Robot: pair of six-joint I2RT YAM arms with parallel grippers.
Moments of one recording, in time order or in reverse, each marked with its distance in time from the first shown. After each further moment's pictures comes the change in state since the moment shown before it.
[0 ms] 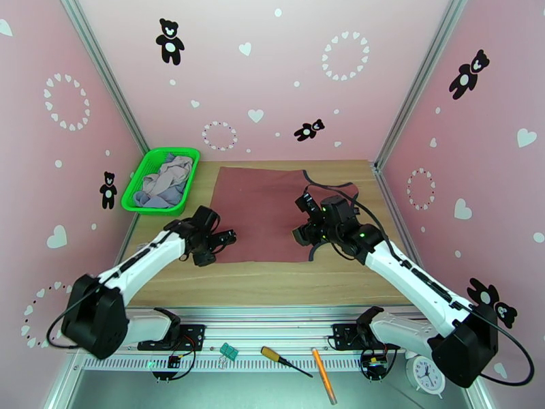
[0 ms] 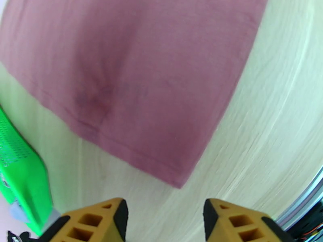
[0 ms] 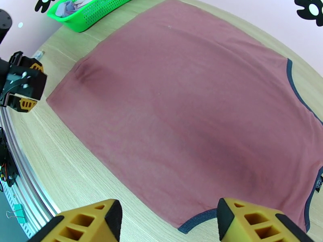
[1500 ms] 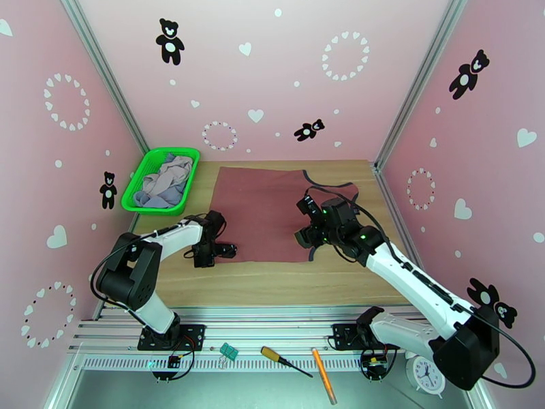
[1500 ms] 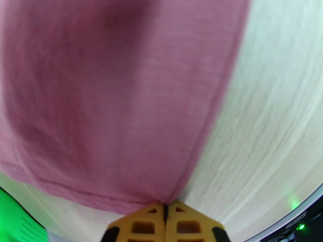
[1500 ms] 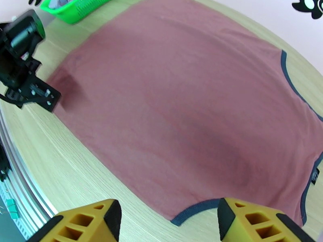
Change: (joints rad) left arm 0.042 0.366 0.059 -0.029 -0.037 0.130; right arm 0.000 0.013 -0.015 -0.046 0.058 -0.036
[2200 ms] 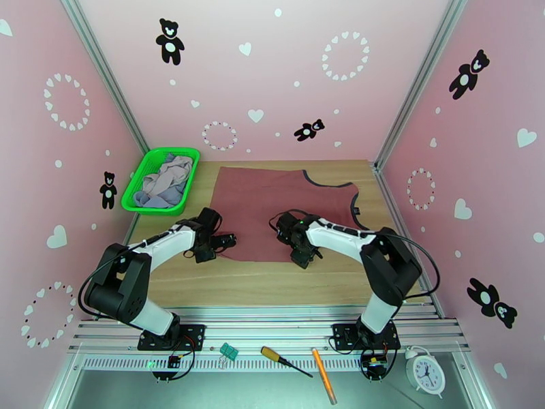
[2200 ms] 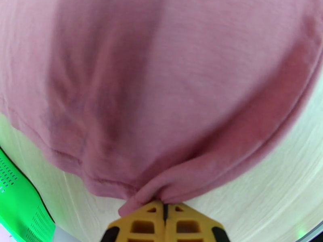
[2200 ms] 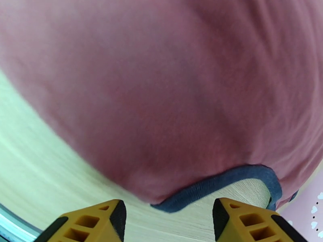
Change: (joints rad) left arm 0.030 -0.117 -0.069 0.216 0.001 -0.032; right arm 0.177 0.603 0.168 -0.330 0.356 -0.127
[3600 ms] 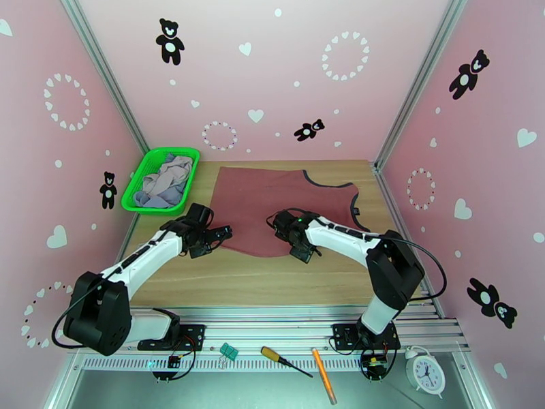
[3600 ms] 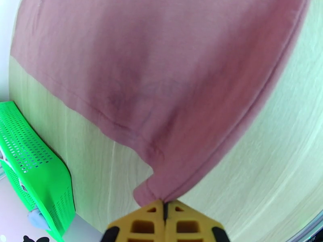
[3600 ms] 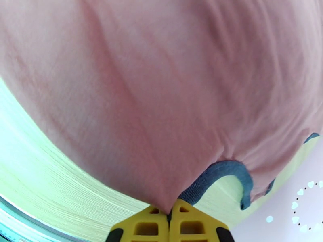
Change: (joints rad) left arm 0.021 -0.179 0.032 -0.059 0.006 0.027; right arm 0.033 -0.044 0.094 -0.094 0.087 -0.030
